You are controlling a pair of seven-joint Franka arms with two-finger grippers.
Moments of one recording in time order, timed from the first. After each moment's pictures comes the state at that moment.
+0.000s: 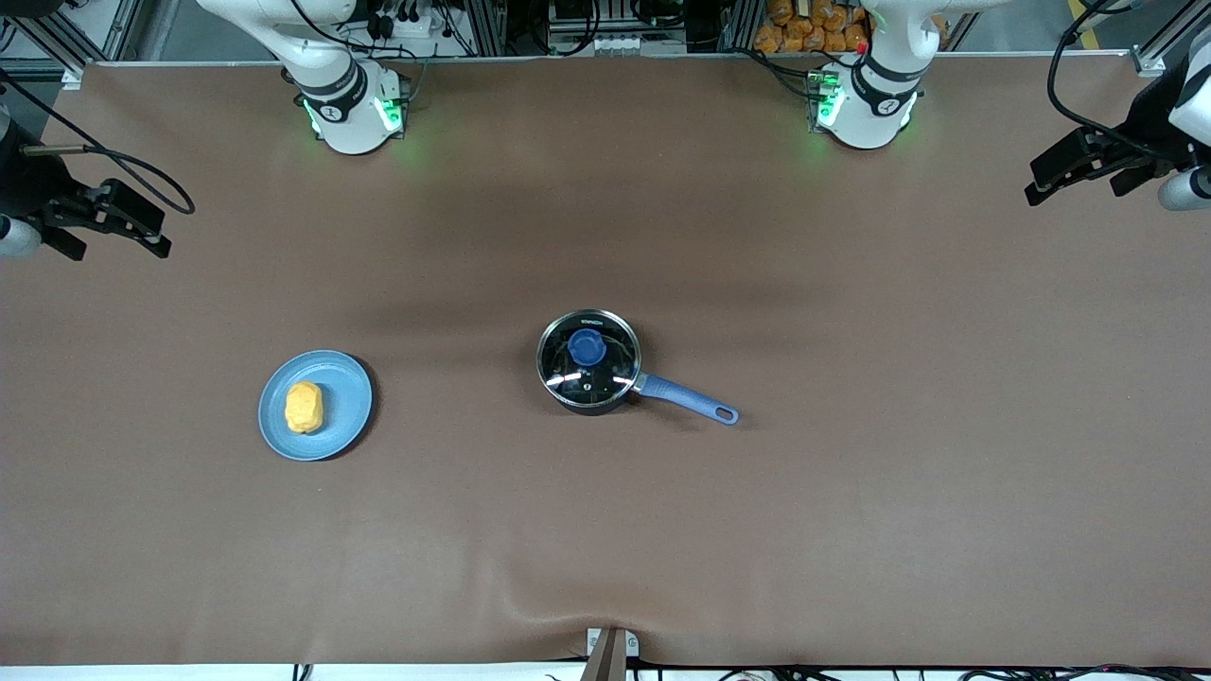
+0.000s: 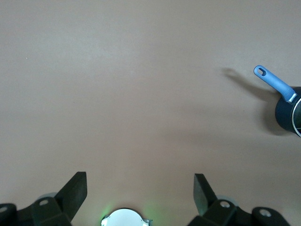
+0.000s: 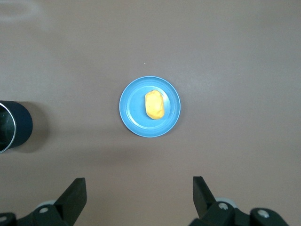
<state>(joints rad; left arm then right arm) 0.04 -0.10 -0.10 -1.58 -0.03 1.44 -0.19 -0.10 -0.08 0.11 -1.65 0.02 1.64 -0.01</state>
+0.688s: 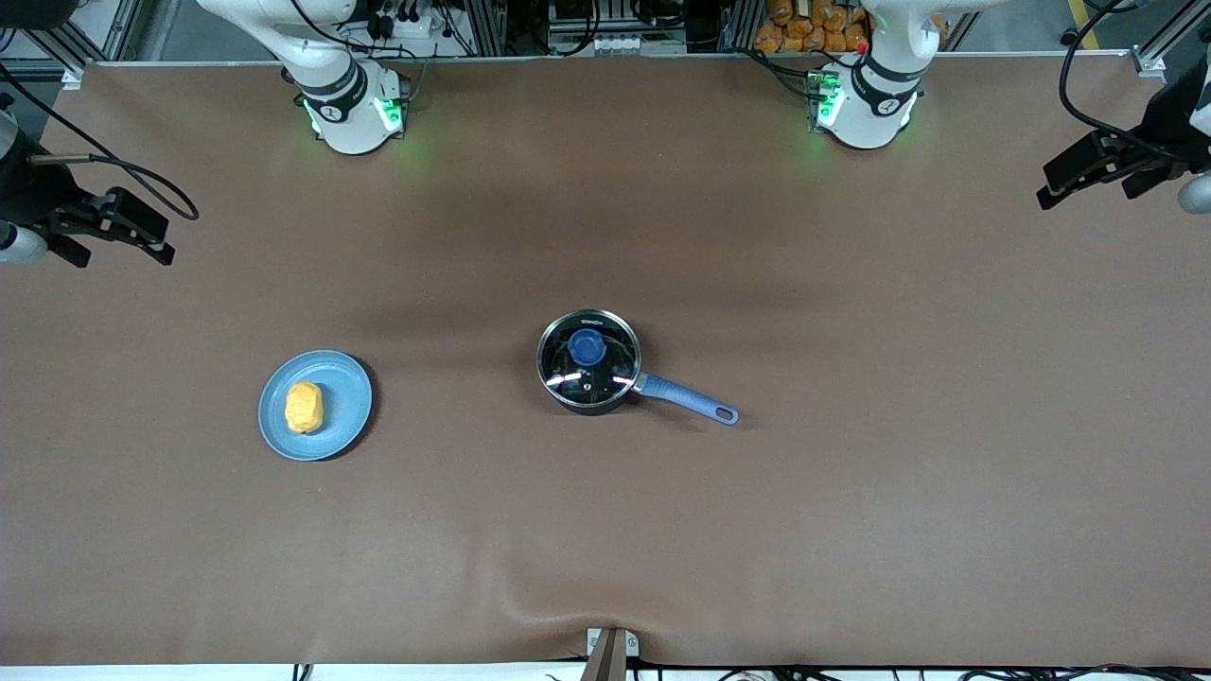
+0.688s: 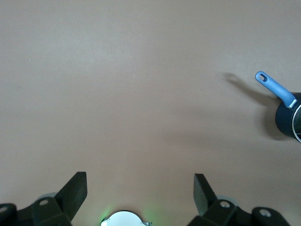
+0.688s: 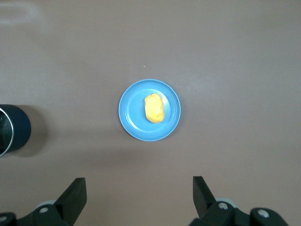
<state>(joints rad) 0.05 -0.08 -0.10 -1.56 -0.03 1.44 -0.19 -0.10 -0.08 0.11 -1.68 0.02 1.69 -0.01</state>
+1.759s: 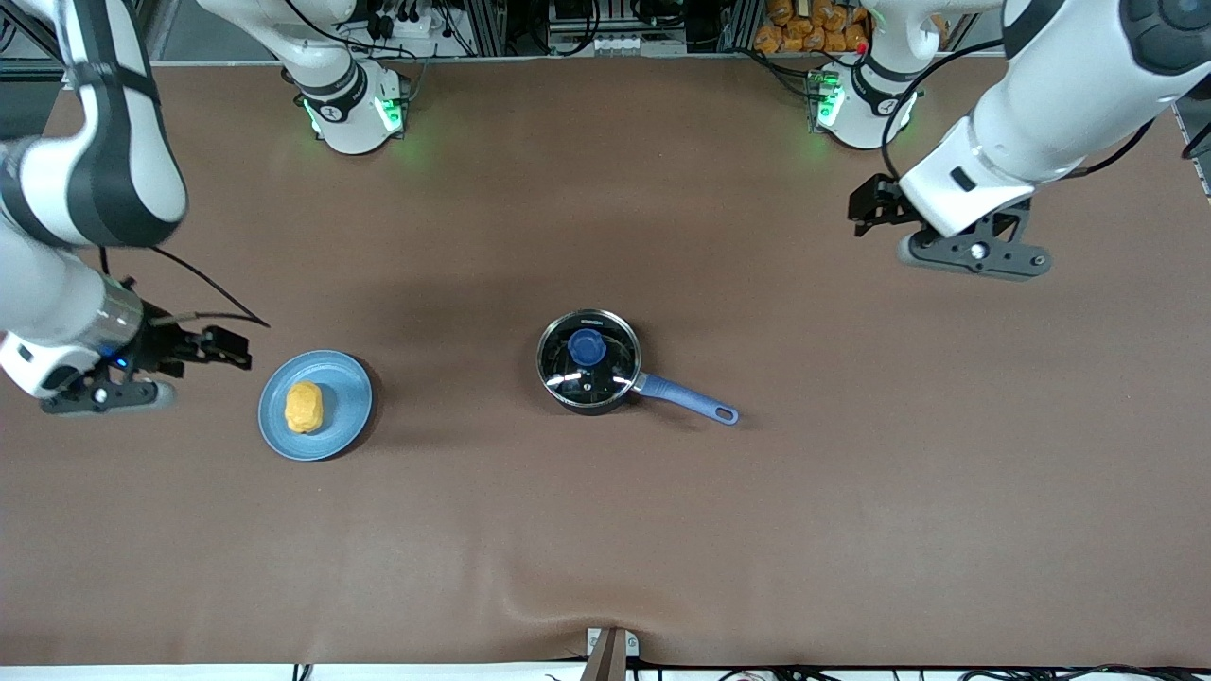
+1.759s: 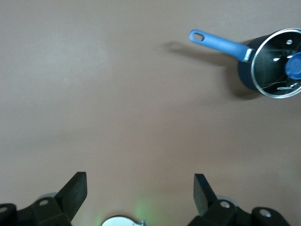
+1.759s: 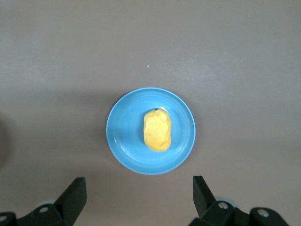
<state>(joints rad) 0.01 0.10 -0.39 -1.52 -0.03 1.50 -0.20 -0.10 0.26 0.11 -1.72 0.02 1.96 -0.10</state>
